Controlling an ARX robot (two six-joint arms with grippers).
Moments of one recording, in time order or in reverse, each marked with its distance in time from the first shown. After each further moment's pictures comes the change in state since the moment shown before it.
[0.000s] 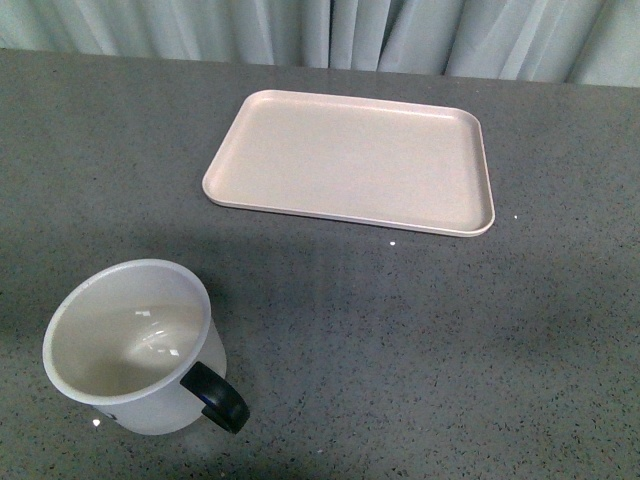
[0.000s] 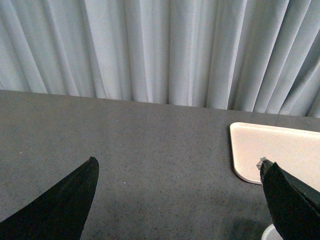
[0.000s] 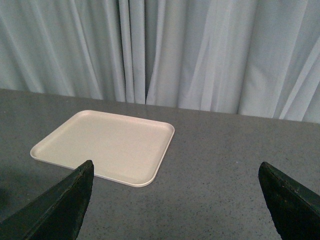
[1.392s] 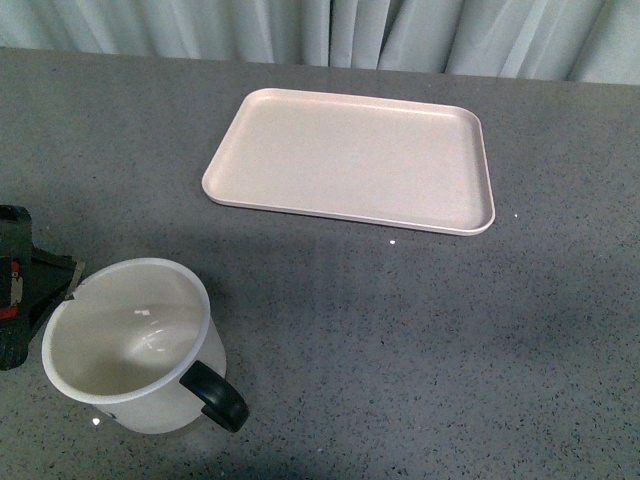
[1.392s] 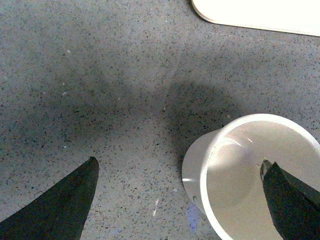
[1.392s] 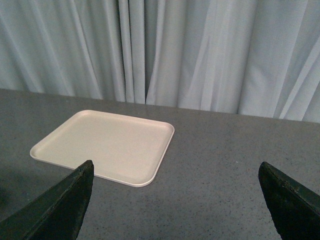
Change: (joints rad) left arm -0.271 1.224 0.428 -0.004 0.002 -0.172; right arm 0.000 0.000 0.000 0.000 0.000 0.000
